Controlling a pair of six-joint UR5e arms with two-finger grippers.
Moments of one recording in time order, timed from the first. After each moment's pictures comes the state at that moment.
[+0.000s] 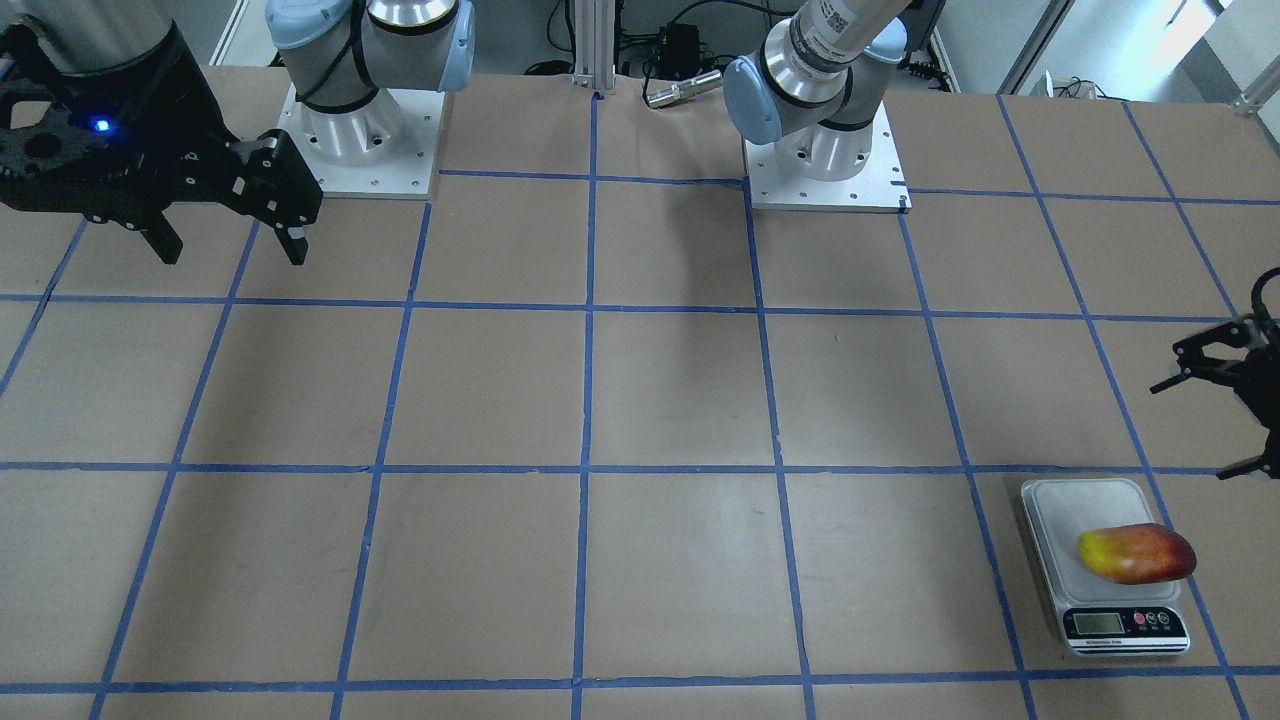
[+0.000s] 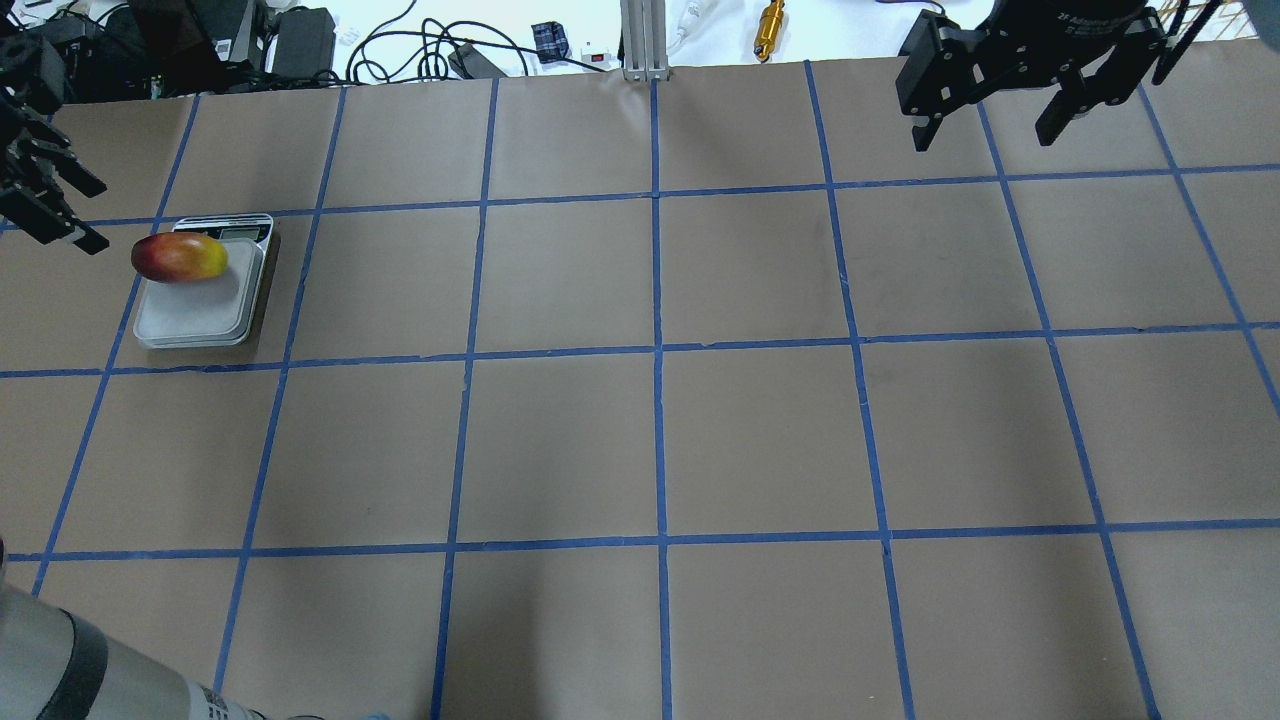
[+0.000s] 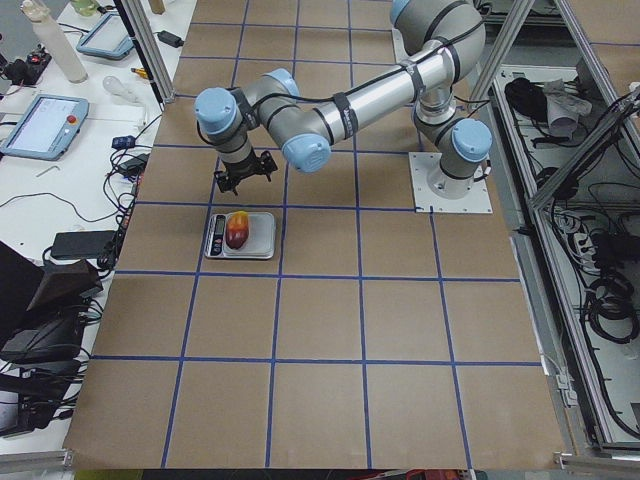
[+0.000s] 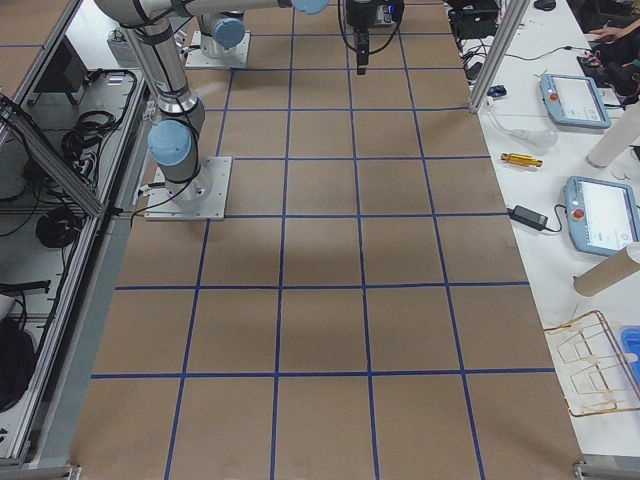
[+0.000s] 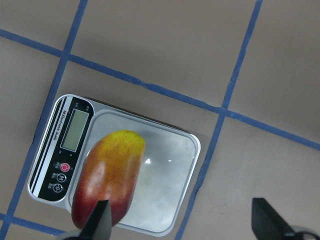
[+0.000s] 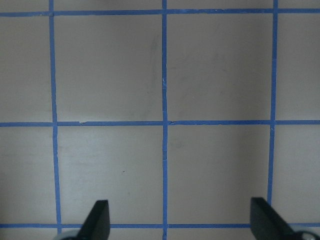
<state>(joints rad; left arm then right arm) -1.03 -1.93 -1.28 -1.64 1.48 1.59 1.54 -1.53 1.41 -1.53 -1.56 -0.04</state>
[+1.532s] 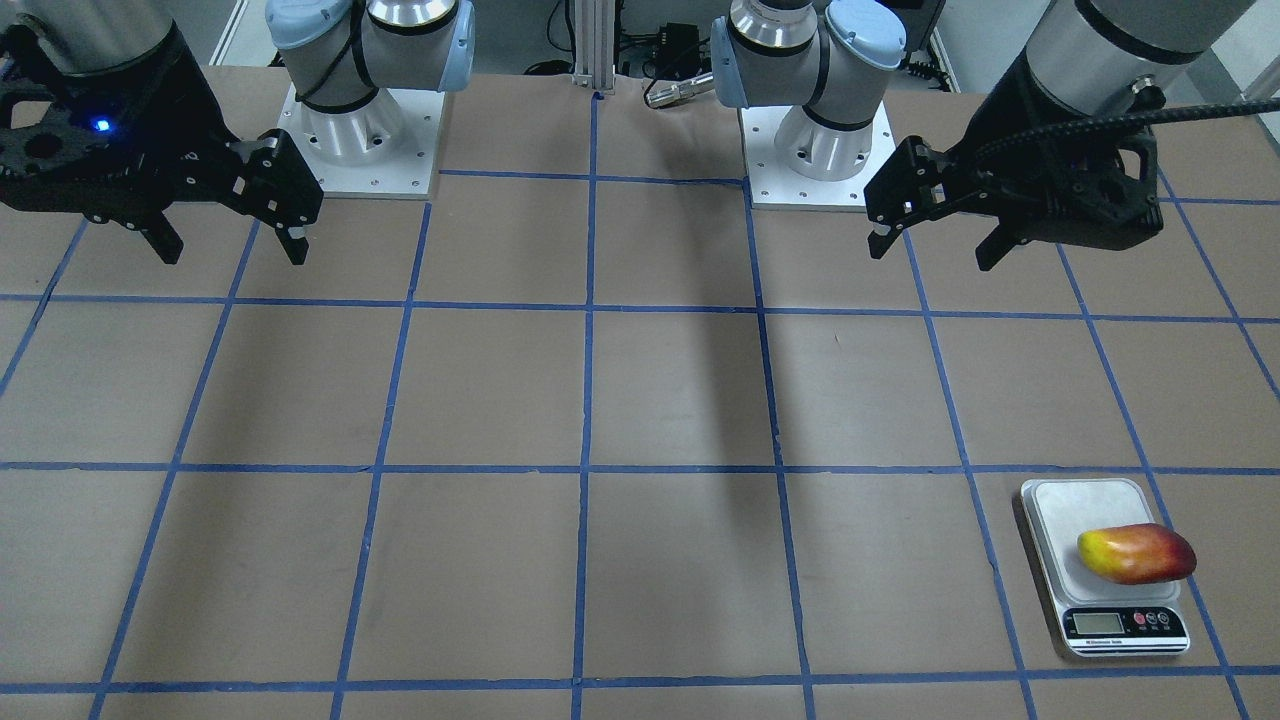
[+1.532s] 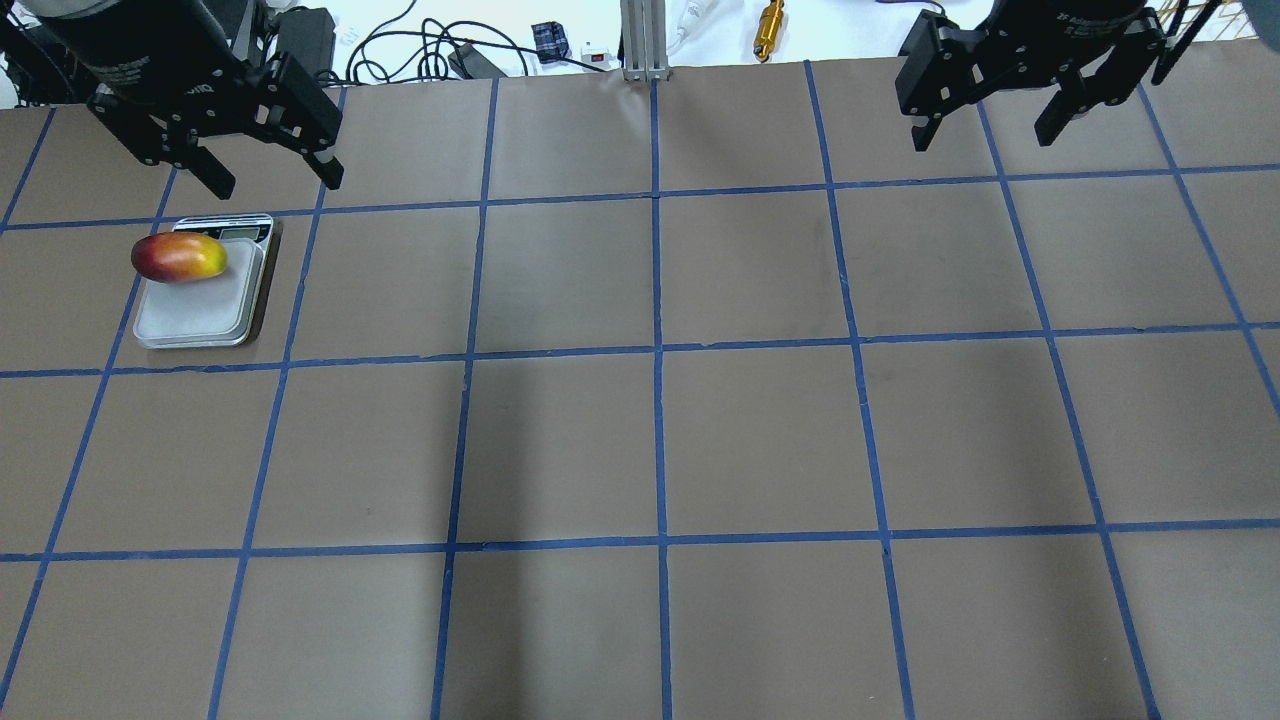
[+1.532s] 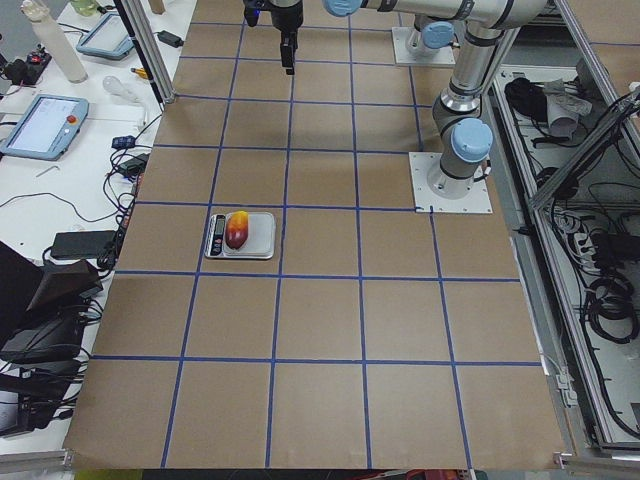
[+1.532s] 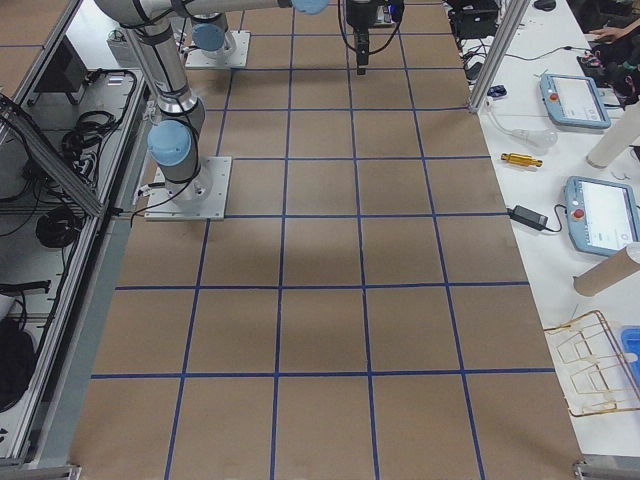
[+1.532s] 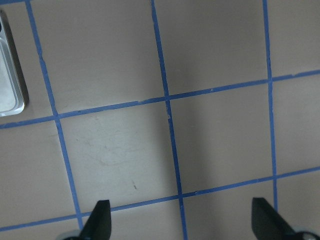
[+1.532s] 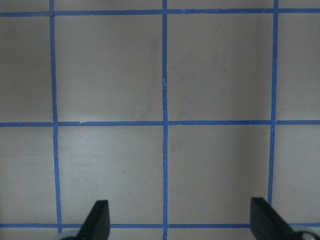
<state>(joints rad) -1.48 -1.65 -1.36 -1.76 1.48 0.07 1.54 -1.53 1.41 -1.53 -1.56 -0.04</state>
